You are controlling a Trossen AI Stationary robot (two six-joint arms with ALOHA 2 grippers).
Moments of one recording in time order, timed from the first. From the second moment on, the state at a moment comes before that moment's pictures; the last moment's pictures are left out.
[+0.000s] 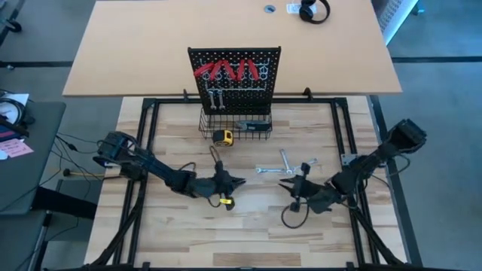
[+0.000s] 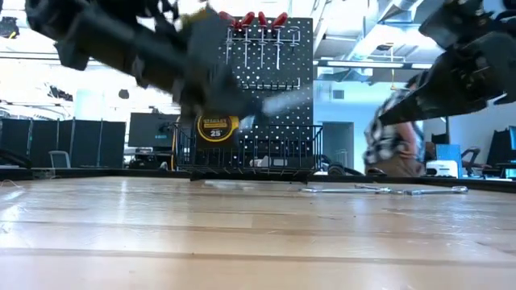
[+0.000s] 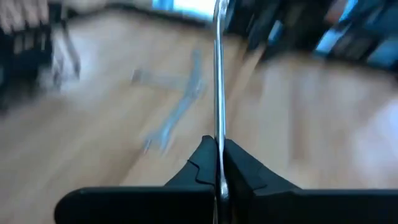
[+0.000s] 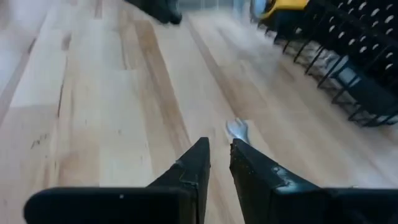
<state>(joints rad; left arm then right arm) -0.33 1.76 0.73 0.74 -0.59 -0.32 0.61 1.38 0.45 0.25 0.88 0.41</state>
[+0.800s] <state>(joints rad) -0.09 1.69 0.55 1.36 -0.83 -0.45 0.59 1.46 0.45 0.36 0.94 0.38</state>
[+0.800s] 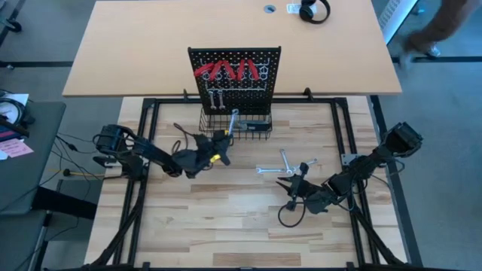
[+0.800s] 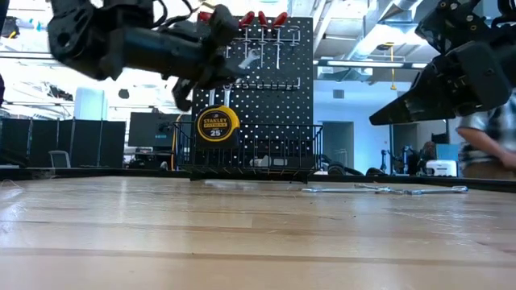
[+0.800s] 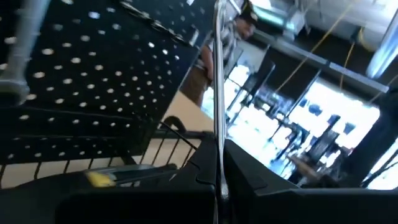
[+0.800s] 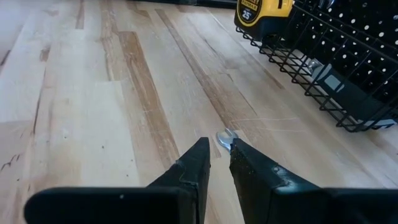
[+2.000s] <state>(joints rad) 0.07 1.69 0.44 1.43 -0.76 -0.63 0.57 1.46 0.45 0.36 0.94 0.38</state>
